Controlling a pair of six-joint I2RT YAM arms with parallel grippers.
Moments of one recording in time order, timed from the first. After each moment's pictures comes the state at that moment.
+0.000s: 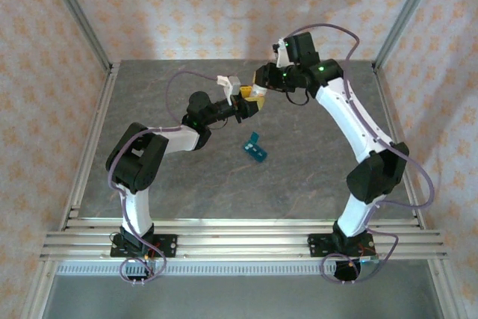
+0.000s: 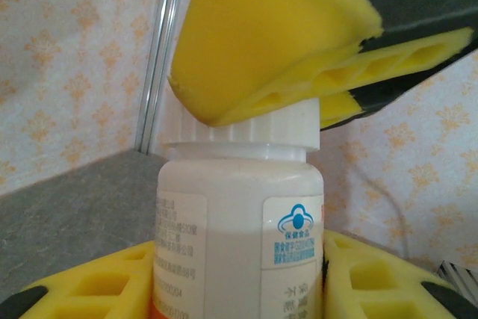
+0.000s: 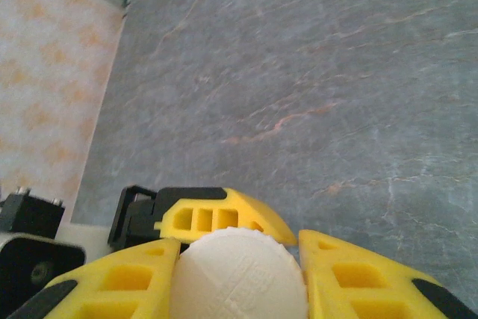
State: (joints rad) left arm -0.44 1.92 1.06 1.08 0.69 -0.38; right arm 0.44 1.73 1.84 -0.84 -0.28 0.50
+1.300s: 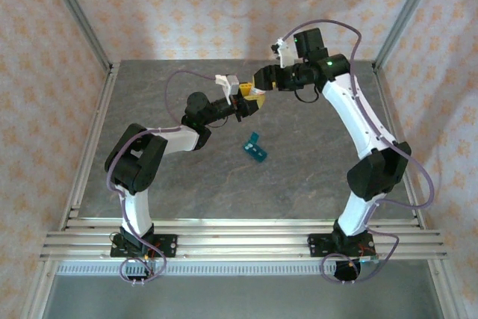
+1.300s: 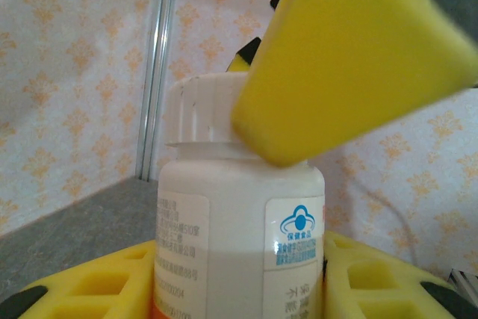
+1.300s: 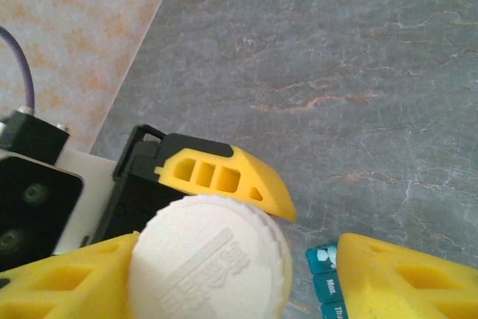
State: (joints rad) left arm -0.45 1.91 1.05 1.14 0.68 -0.36; right arm 0.36 1.77 1.92 -0.97 -0.56 0.21
